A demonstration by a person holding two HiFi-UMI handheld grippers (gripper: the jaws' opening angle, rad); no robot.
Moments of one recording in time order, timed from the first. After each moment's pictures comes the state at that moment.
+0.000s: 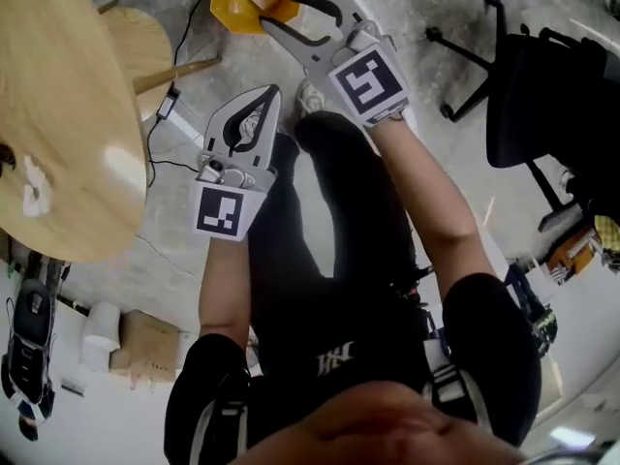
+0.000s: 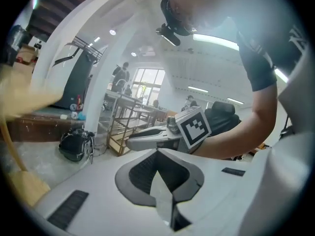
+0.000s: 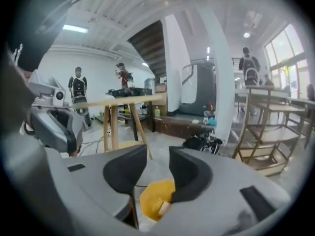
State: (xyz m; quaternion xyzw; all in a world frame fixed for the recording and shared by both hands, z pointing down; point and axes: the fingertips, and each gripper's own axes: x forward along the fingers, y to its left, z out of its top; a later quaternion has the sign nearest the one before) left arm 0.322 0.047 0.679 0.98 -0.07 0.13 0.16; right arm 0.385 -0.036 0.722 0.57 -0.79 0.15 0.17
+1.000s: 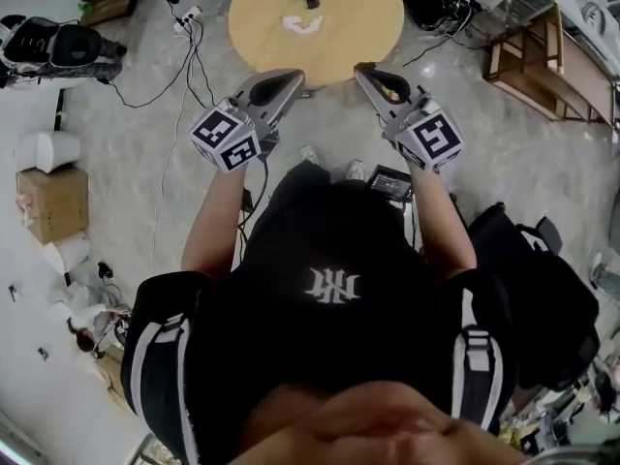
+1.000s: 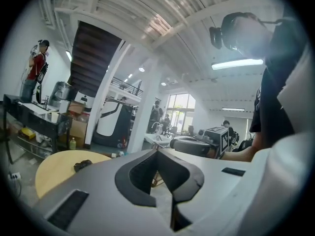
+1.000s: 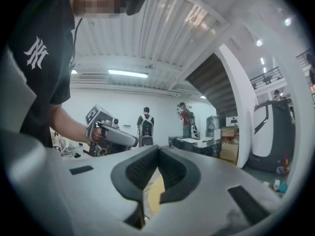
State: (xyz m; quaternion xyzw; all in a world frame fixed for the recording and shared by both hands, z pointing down) left arm 0.058 0.069 0.257 0.94 -0.32 0.02 0.14; right arm 0.139 0.060 0.255 0.27 -0.96 0.00 0.03
